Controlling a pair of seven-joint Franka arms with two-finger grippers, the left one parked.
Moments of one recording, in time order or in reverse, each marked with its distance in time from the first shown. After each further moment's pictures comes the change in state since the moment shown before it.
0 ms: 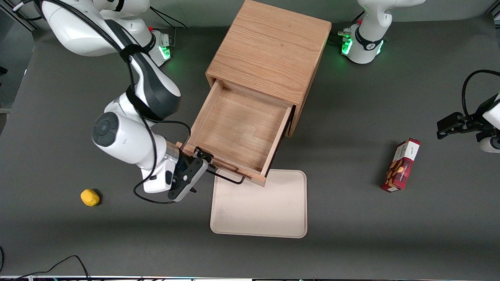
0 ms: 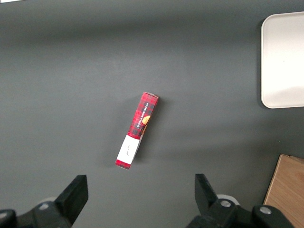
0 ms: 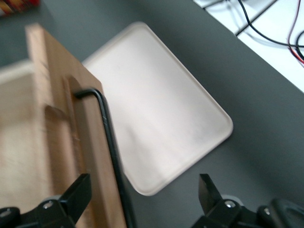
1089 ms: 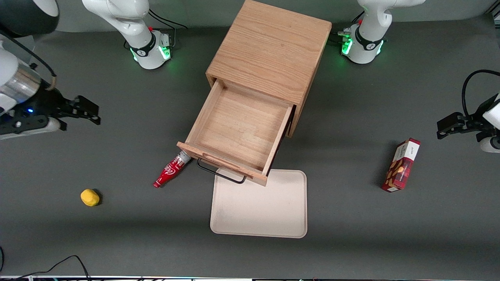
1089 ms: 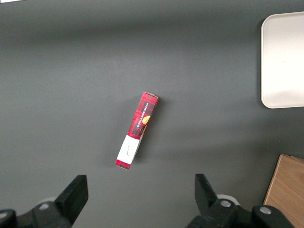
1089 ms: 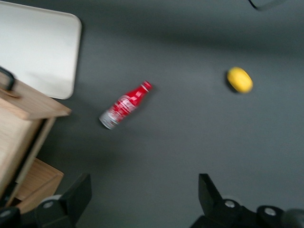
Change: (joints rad) arm -0.371 -0.573 -0.039 -0.255 -0.133 -0.537 0.449
